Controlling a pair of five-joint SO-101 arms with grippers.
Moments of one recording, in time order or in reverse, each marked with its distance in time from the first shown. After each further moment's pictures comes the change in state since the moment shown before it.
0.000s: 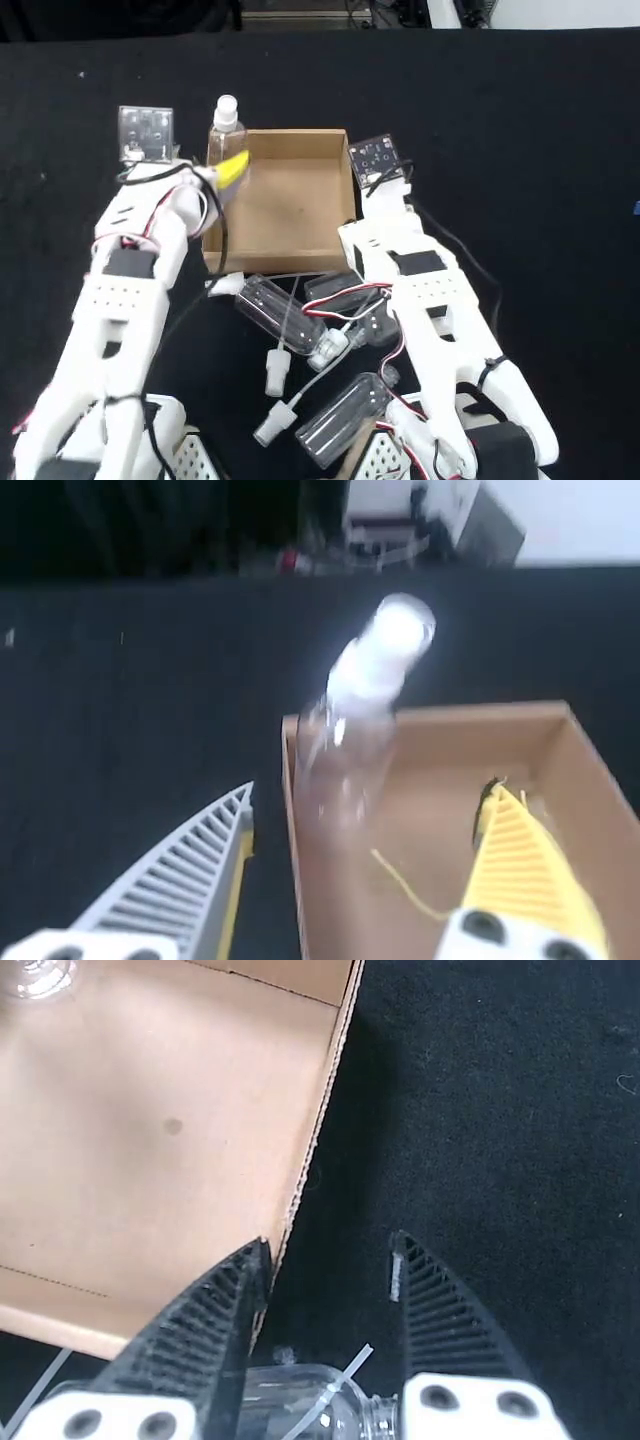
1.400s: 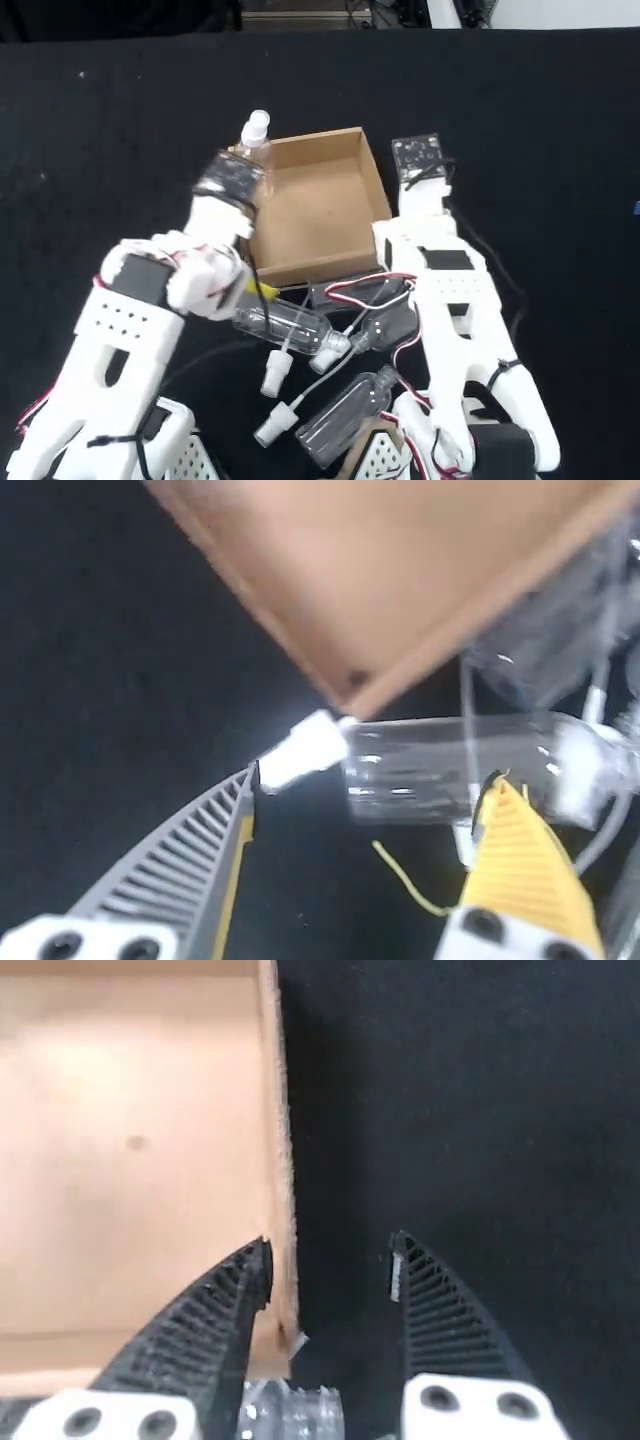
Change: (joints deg) left arm 12.1 -7.7 -10.6 55.8 -12.0; right arm 8.6 0.0 0.0 1.7 -0.1
